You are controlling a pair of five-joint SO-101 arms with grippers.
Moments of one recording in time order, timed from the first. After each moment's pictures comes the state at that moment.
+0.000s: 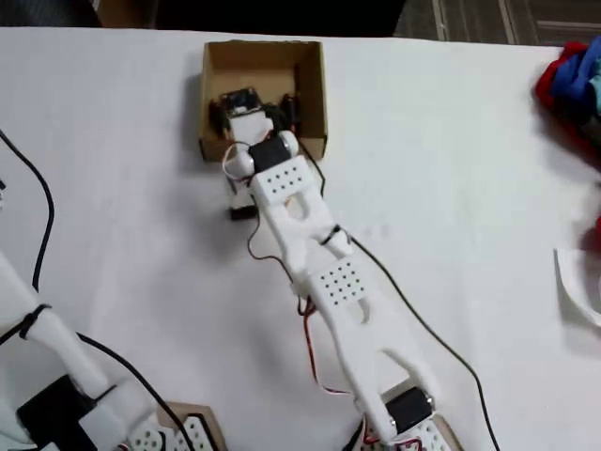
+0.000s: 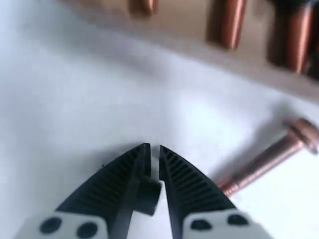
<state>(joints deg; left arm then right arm) -47.6 -16.8 4.1 72.5 4.4 -33.2 80.0 -93.9 97.1 -6.8</state>
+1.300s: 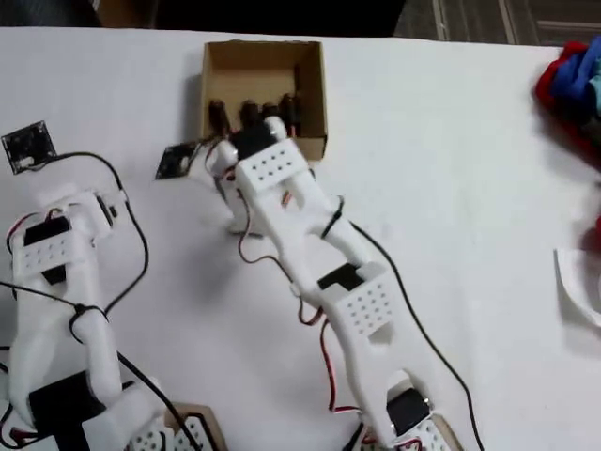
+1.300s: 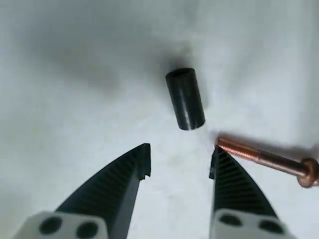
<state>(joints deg) -31.4 -16.8 44.8 35.7 7.8 -38.2 46.5 -47.4 99.3 49.5</state>
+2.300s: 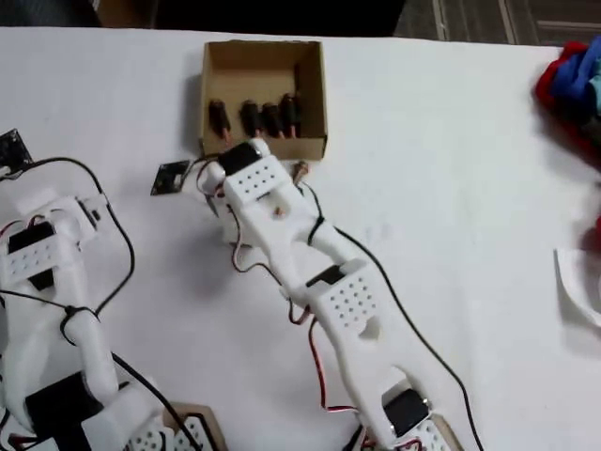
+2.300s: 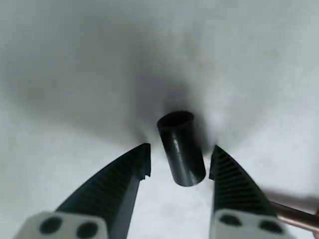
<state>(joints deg) -35.4 -16.8 44.8 35.7 8.6 -39.1 54.4 -47.2 90.4 47.8</state>
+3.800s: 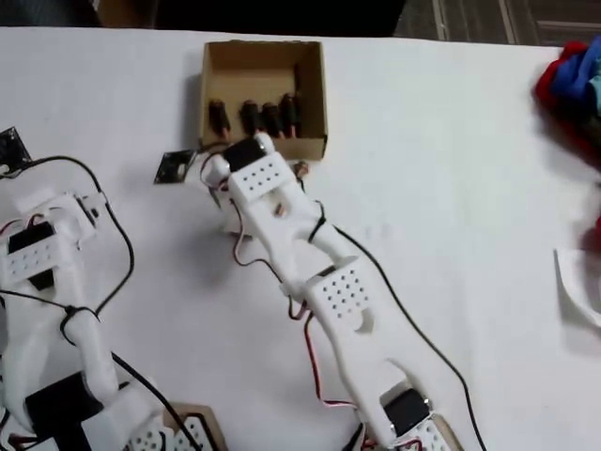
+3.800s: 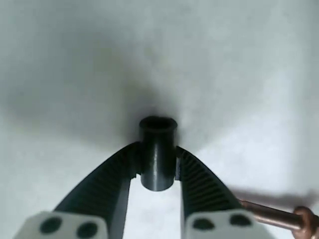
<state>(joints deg) -35.4 -16.8 44.8 34.0 8.6 -38.1 62.5 -63.1 95.3 47.2</state>
